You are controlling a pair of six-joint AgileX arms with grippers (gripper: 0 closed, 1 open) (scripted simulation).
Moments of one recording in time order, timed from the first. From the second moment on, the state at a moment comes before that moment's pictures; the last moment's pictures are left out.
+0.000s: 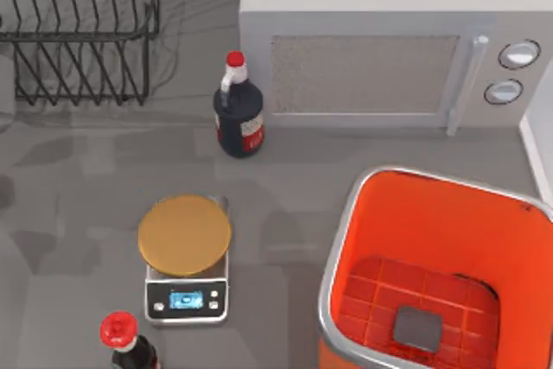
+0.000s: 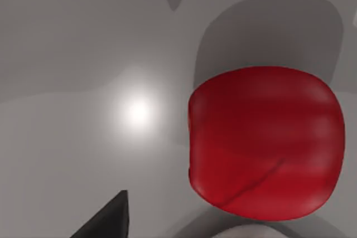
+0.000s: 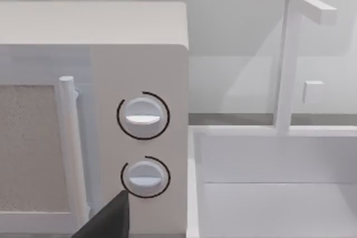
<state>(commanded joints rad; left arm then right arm) 0.16 2.01 1.52 -1.06 -0.08 1.50 0.00 0.00 0.00 0.00 0.00 0.00</state>
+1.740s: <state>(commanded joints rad) 0.18 2.11 1.38 -0.82 -0.08 1.52 0.00 0.00 0.00 0.00 0.00 0.00</state>
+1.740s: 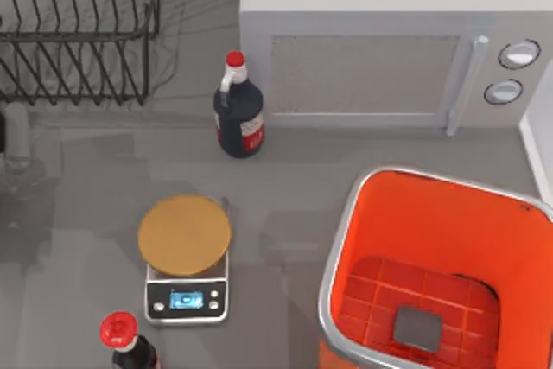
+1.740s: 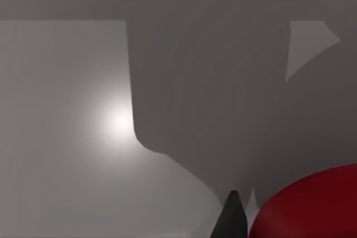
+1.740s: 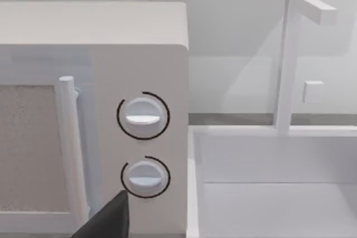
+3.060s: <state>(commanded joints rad) 0.17 1.97 1.80 -1.40 -0.07 1.49 0.00 0.00 0.00 0.00 0.00 0.00</state>
